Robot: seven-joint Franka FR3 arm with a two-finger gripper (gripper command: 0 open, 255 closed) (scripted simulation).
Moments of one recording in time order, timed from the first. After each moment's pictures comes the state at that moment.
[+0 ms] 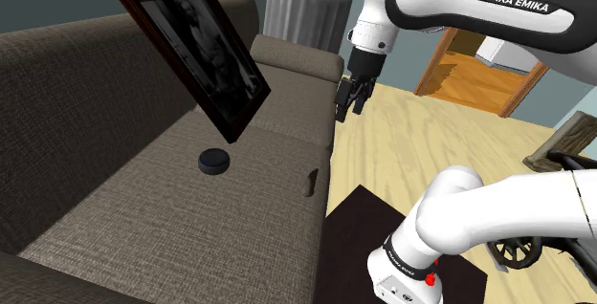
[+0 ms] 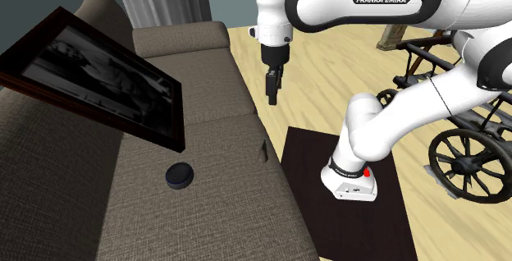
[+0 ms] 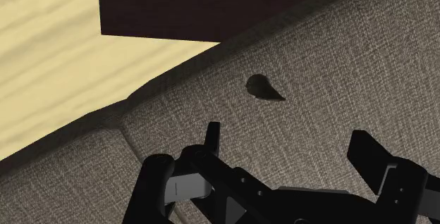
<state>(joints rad) 0.01 -0.77 0.01 -2.37 0.11 1.52 -0.01</state>
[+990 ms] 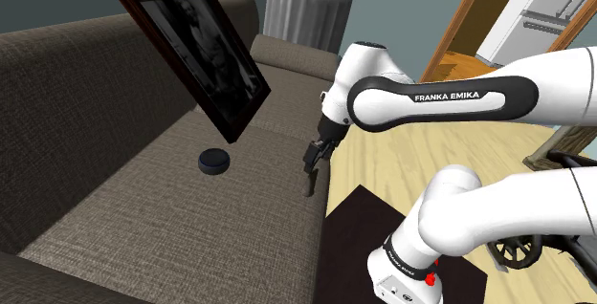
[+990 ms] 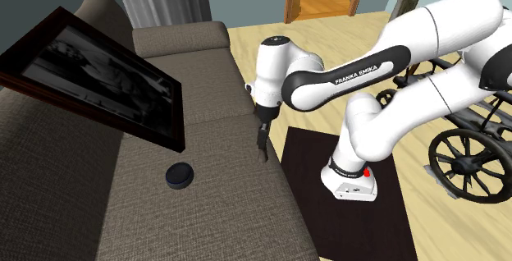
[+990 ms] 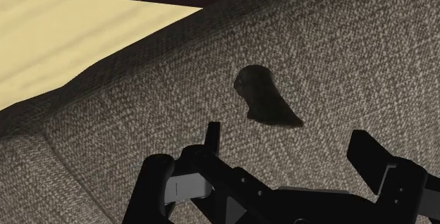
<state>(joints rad) 0.07 -0.76 0.11 -2.81 0.20 2.10 -0.02</state>
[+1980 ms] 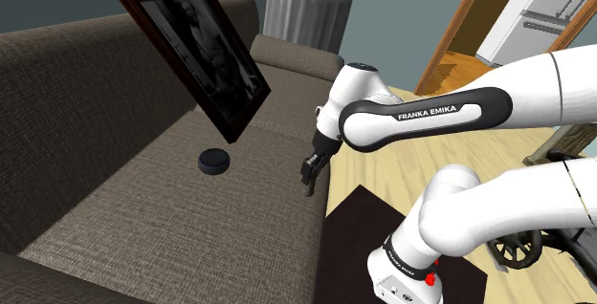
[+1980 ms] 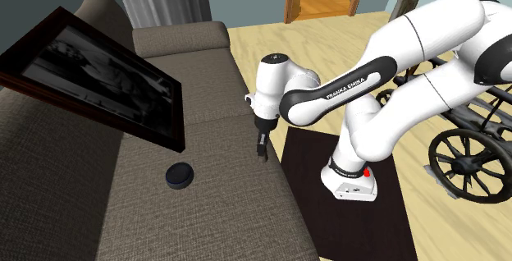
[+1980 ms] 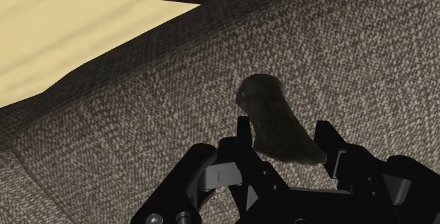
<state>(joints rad) 0.08 -0.69 0.12 -2.90 0.23 2.27 -0.03</state>
